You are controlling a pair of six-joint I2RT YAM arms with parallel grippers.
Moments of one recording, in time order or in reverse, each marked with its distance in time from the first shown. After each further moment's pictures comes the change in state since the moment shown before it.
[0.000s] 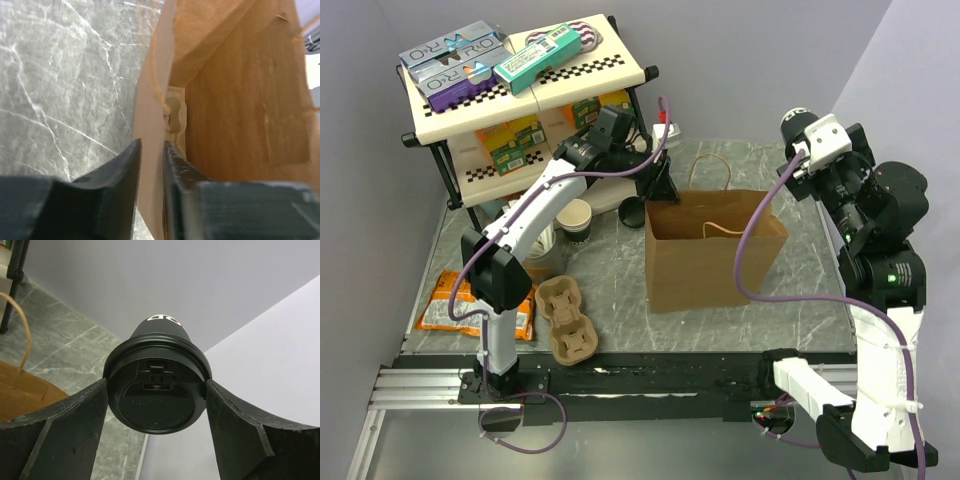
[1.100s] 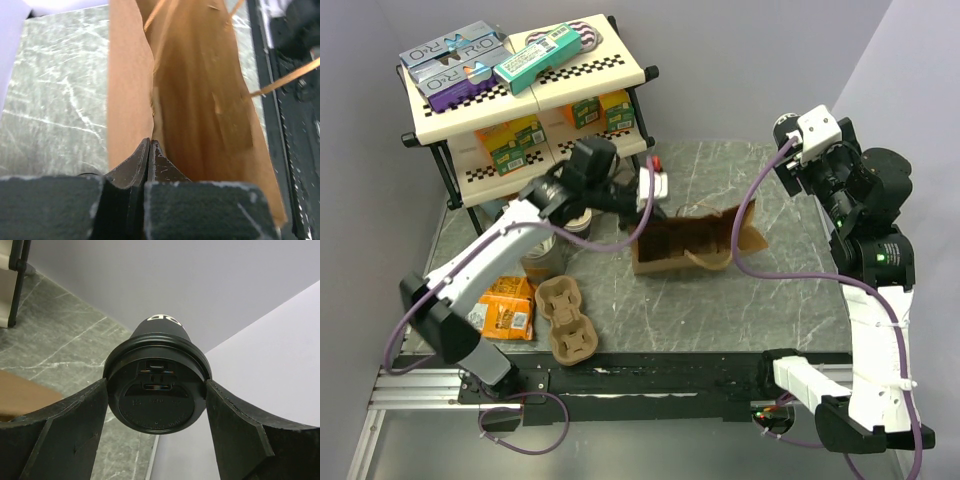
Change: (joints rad) left arm -0.093 -0.379 -0.374 0.094 -0.158 0.357; right arm -0.013 0.052 -0.012 0.010 -0.013 0.038
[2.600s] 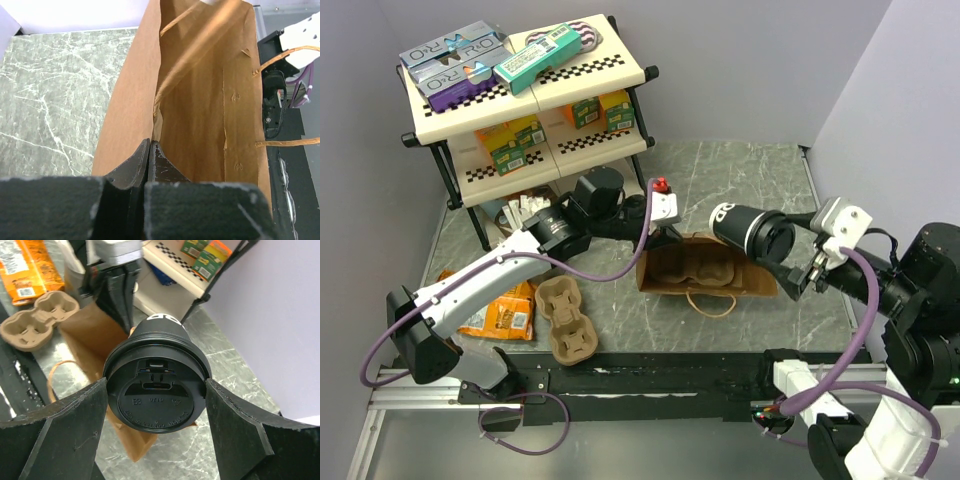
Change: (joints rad) left arm -0.171 -0.163 -0.269 0.287 -0.127 -0.243; right arm -0.077 -0.106 0.392 -0.713 -0.676 0.021
